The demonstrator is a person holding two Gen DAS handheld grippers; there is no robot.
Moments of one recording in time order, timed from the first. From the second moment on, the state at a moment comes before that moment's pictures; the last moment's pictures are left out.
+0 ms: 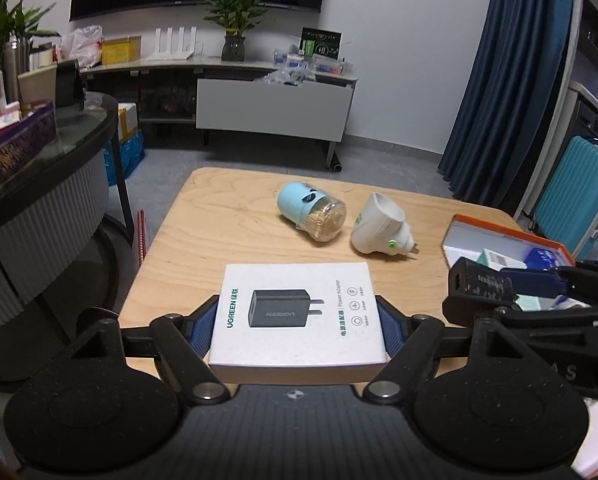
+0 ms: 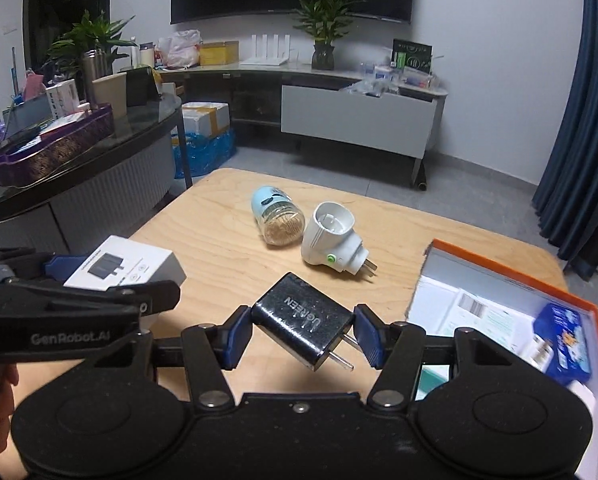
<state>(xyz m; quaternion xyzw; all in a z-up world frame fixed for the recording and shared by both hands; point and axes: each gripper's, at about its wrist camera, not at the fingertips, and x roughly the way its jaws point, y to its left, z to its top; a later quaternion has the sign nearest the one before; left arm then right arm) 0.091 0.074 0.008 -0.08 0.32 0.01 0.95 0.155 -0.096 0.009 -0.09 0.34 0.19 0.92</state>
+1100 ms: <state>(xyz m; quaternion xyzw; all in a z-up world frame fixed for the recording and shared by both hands) 0.016 0.026 0.040 -0.04 0.27 0.00 0.96 0.045 -0.155 0.051 -0.05 0.27 0.16 0.95</state>
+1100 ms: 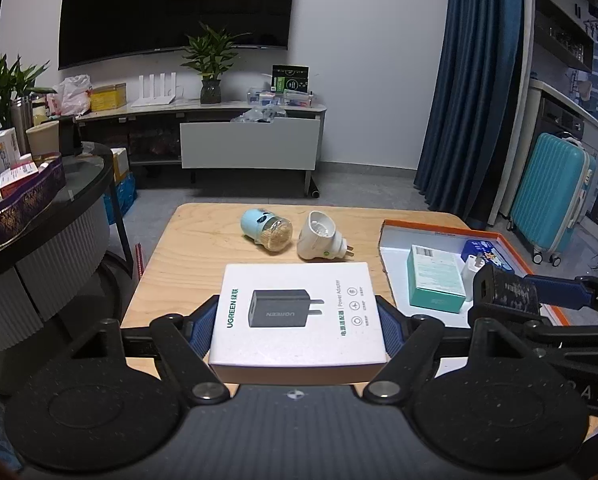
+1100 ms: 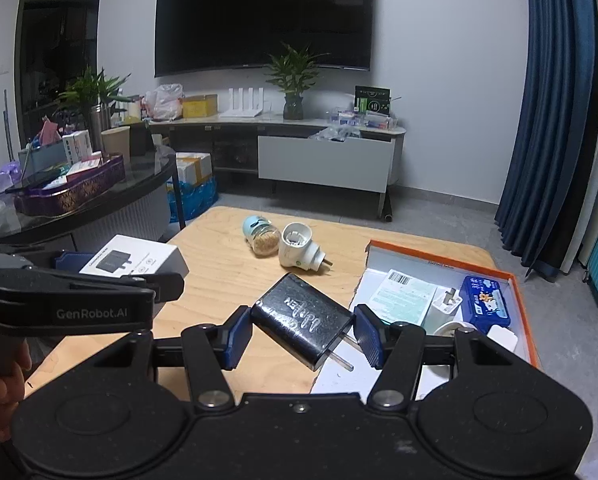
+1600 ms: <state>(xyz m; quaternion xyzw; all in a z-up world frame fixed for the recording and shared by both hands) 0.008 0.001 0.043 -0.03 0.26 -0.03 0.96 0.023 -0.185 0.058 -0.04 0.26 0.13 0.96</state>
